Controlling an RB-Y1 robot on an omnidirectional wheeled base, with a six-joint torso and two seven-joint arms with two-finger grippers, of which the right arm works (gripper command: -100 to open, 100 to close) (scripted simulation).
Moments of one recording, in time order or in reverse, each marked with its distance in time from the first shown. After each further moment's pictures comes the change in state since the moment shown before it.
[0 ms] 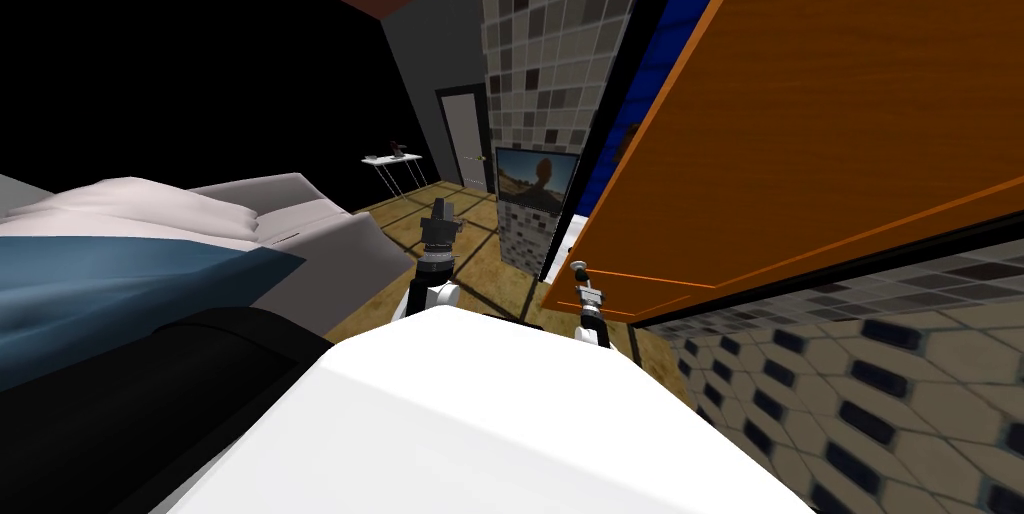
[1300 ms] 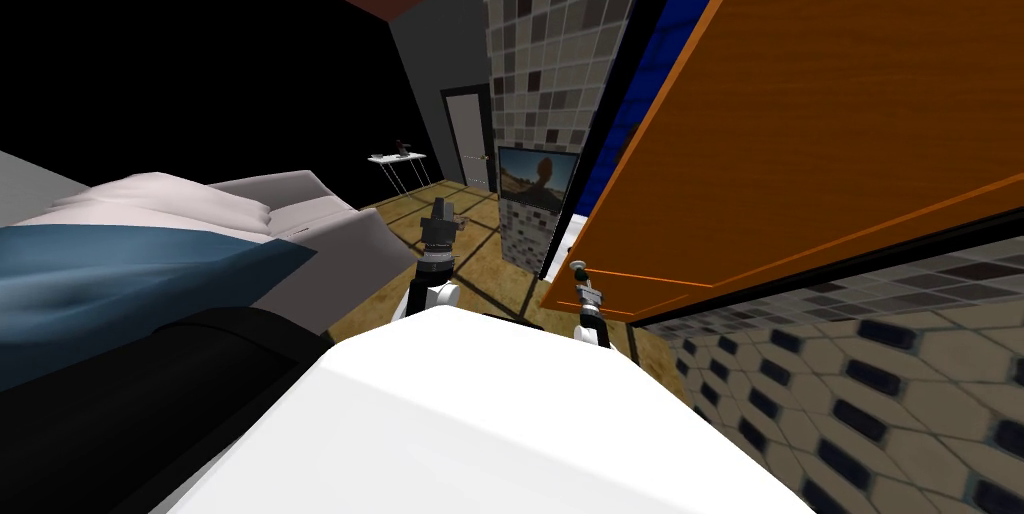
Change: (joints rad) arm 0.008 -0.005 0.020 -0.031 -0.054 0.033 -0.143
